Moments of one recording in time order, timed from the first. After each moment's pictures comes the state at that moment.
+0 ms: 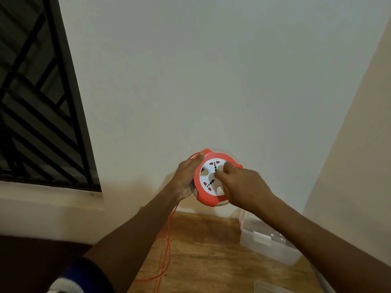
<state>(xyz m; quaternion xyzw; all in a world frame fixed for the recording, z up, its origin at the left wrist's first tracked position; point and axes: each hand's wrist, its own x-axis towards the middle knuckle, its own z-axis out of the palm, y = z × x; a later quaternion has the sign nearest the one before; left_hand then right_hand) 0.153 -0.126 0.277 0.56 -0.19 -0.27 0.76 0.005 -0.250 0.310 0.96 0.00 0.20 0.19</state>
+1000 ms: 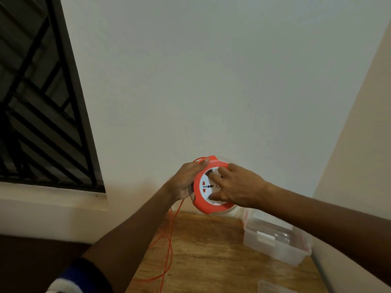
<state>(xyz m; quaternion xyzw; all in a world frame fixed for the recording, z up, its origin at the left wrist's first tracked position) 0.160 -0.115 0.275 0.59 -0.28 -0.31 0.69 0.009 -0.244 0.341 0.87 0.21 0.04 0.45</state>
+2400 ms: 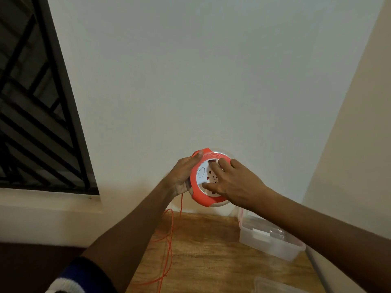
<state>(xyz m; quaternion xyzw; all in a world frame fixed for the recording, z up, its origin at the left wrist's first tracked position) 0.165 -0.122 0.283 0.56 -0.27 -0.31 0.72 0.003 -0.241 0.329 0.90 0.12 0.14 0.40</state>
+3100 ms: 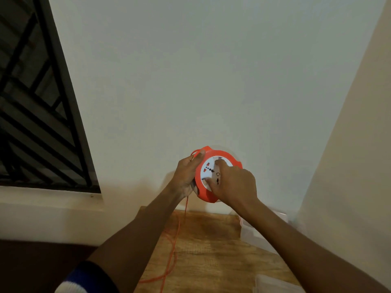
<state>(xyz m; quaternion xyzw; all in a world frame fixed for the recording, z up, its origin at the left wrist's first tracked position) 0.151 -0.135 0.274 0.57 -0.21 -0.23 0.76 0.028 -0.226 0.291 0.94 -0.21 0.28 -0.03</state>
